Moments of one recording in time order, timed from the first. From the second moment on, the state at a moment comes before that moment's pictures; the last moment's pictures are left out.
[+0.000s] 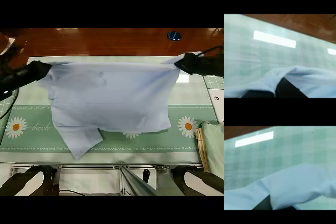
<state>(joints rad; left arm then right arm) 0.11 -1.05 0.92 0.62 -0.62 -1.10 -0.15 -1.24 1.22 -0.85 0.89 1.33</state>
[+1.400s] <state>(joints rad) 0.71 -1.15 0.52 0.80 -1.27 -1.22 -0.53 -0.96 0.58 -0.87 1.05 1.30</state>
